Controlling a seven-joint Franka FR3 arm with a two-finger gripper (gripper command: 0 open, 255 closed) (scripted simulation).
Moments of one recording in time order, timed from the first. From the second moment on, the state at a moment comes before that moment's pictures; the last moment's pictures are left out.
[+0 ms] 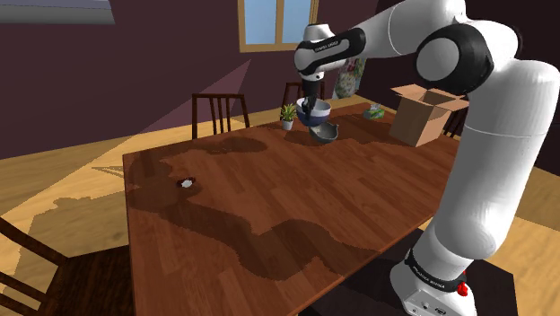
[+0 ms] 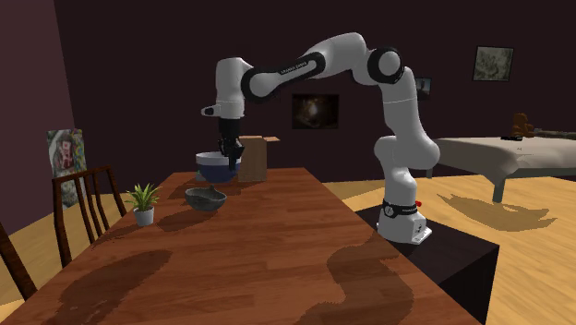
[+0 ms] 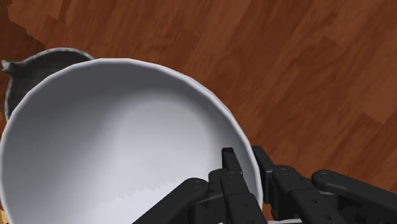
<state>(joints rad) -0.15 0.23 -0.25 -1.73 -0.04 1.99 -0.60</state>
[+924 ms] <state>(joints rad) -0.41 0.61 -0.30 -1.15 0.10 1.80 -0.89</state>
